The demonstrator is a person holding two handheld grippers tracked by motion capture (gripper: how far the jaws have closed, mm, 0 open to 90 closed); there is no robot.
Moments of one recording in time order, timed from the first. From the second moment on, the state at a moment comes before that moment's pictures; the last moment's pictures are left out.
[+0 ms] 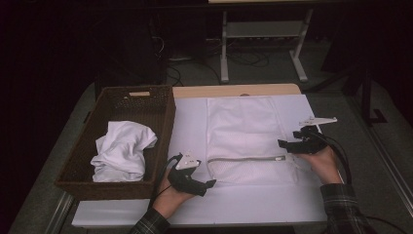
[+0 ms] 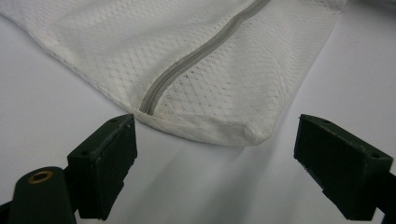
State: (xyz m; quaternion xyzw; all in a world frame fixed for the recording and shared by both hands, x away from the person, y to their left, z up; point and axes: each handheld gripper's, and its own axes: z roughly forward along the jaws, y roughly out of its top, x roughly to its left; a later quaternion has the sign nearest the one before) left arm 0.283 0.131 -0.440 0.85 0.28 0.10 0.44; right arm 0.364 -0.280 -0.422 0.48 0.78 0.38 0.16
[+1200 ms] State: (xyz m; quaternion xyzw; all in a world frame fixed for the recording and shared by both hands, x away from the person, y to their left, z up) left arm 0.283 0.131 -0.440 0.85 0.28 0.09 0.44; right arm 0.314 -0.309 -0.450 0.46 0.78 0.40 0.14
